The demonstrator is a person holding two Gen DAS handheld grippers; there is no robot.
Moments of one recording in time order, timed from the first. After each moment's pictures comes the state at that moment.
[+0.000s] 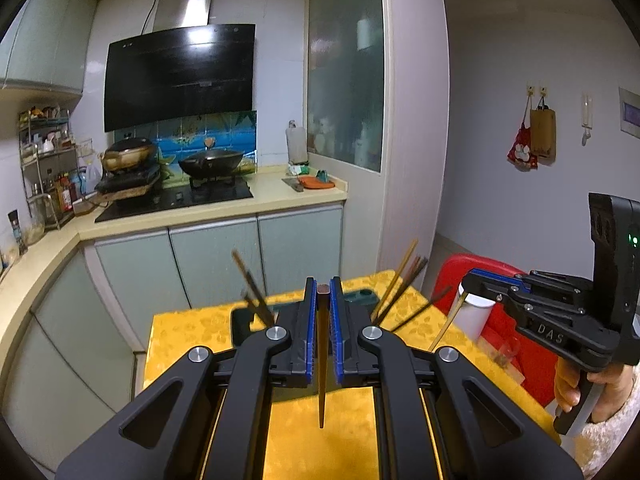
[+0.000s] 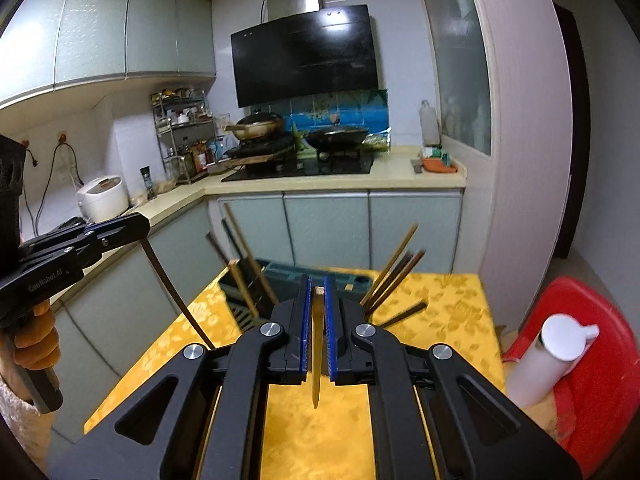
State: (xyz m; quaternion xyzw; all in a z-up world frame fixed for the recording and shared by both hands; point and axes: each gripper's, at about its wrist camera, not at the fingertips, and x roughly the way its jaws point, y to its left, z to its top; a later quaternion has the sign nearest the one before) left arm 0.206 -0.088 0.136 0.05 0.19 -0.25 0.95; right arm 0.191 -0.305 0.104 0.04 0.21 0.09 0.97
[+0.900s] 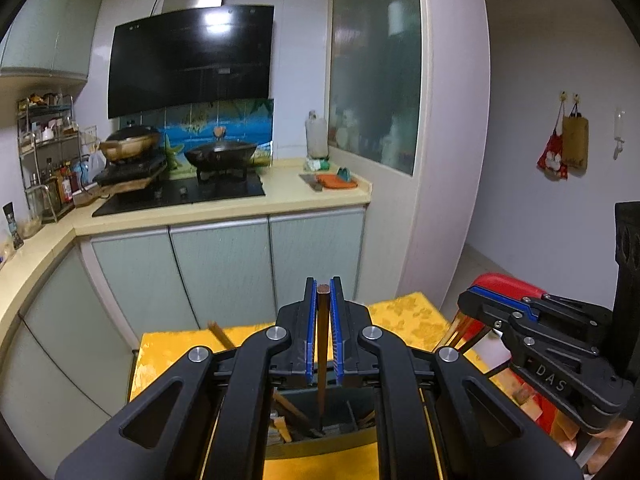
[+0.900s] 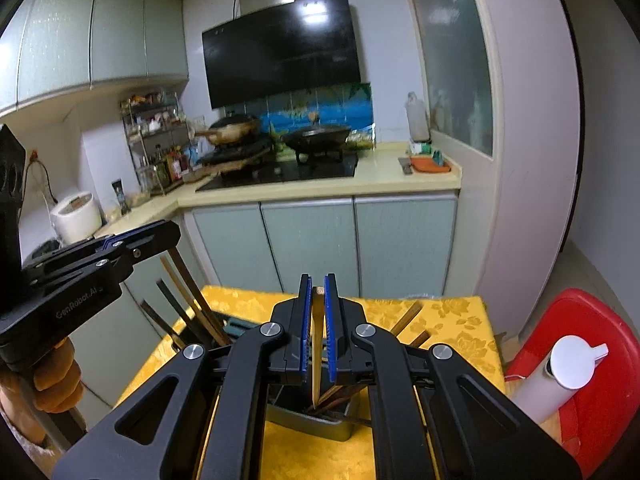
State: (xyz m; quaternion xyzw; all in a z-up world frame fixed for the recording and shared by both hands) left arm 0.322 -0.134 0.125 0.03 0.22 -0.21 0.95; right arm 0.297 -0.307 0.097 0.05 0.24 0.07 0.97
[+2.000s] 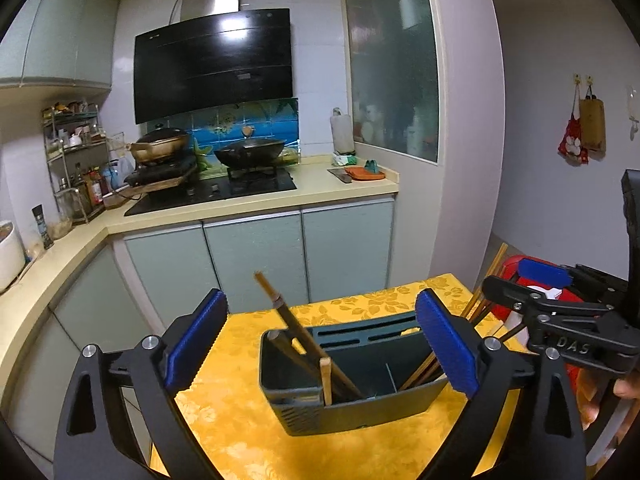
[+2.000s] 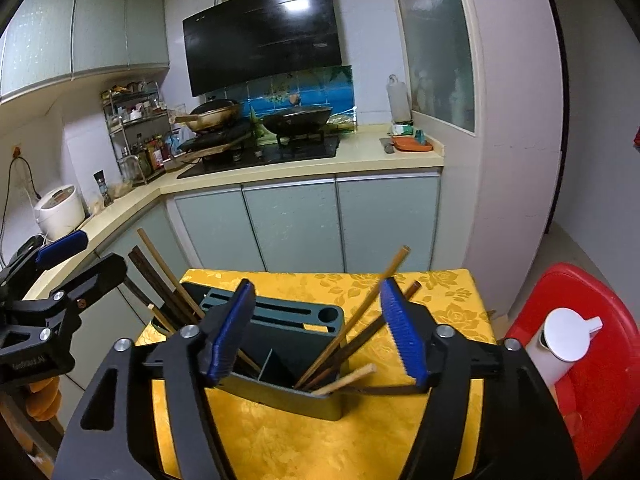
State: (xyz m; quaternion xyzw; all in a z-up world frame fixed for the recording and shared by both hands) left arm 0.283 -0.104 0.103 0.06 0.20 -0.16 0.96; right arm 0.276 -0.314 0.079 0.06 0.25 0.03 0.97
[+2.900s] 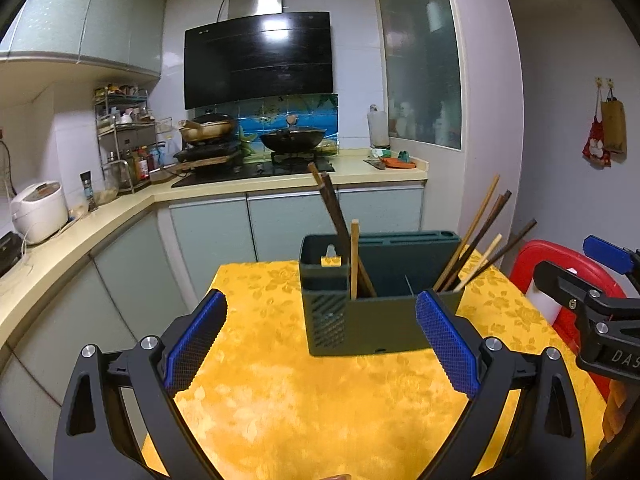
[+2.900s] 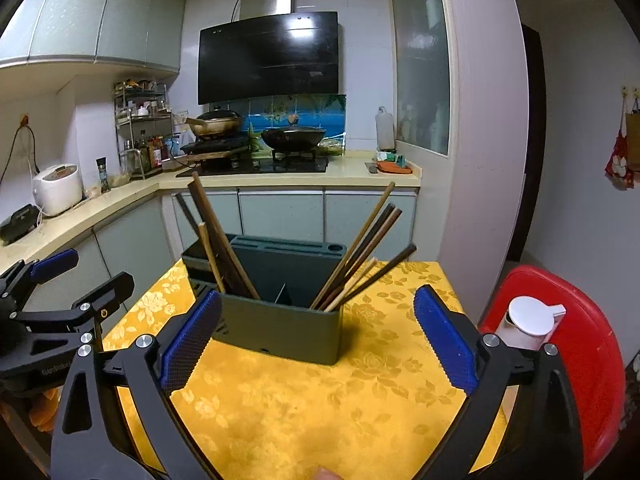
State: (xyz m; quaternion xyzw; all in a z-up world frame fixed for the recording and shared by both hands) left arm 0.171 -0.062 0.043 0.04 0.20 -0.09 0.97; right arm 0.162 -0.269 0.046 0.01 0.20 -0.01 0.98
